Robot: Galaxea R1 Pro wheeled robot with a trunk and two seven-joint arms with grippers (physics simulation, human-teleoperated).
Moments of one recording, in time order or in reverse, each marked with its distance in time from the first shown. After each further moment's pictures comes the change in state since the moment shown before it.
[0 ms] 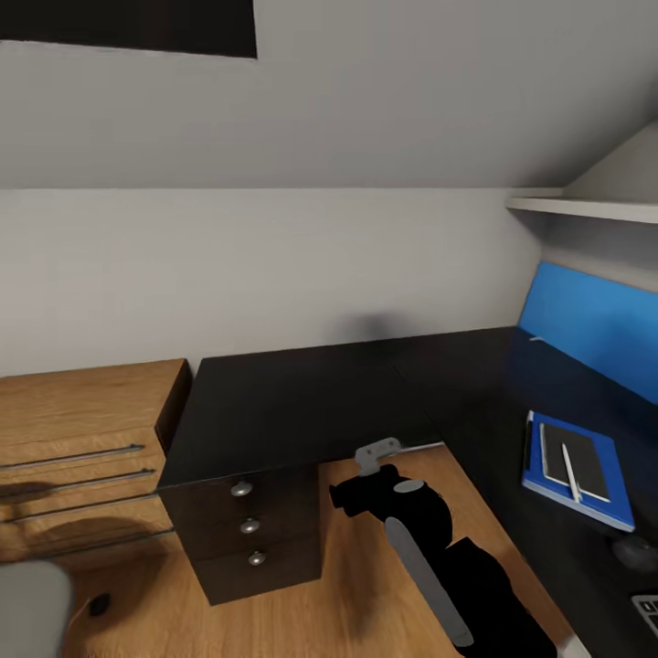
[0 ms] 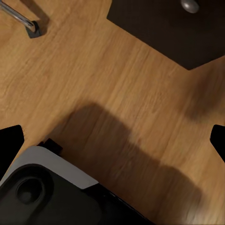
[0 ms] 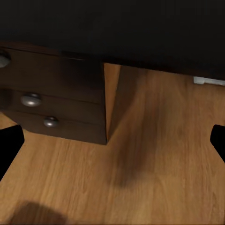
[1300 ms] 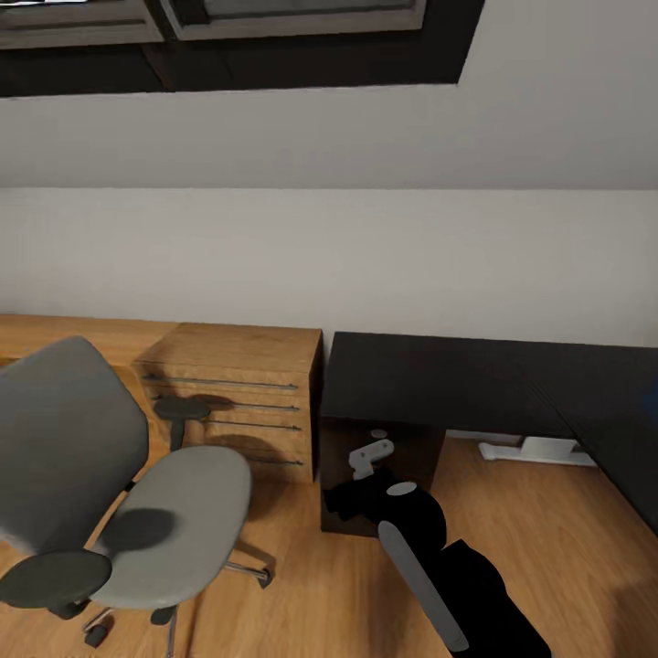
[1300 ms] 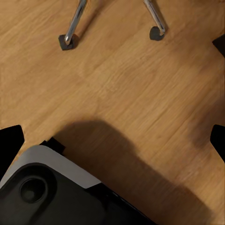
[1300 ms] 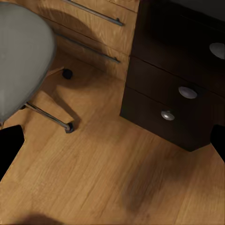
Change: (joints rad) left arm 0.000 0.000 0.005 0.015 0.005 -0.002 -0.003; right arm 0.000 0.013 0.024 0.000 0.003 0.012 -0.008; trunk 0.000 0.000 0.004
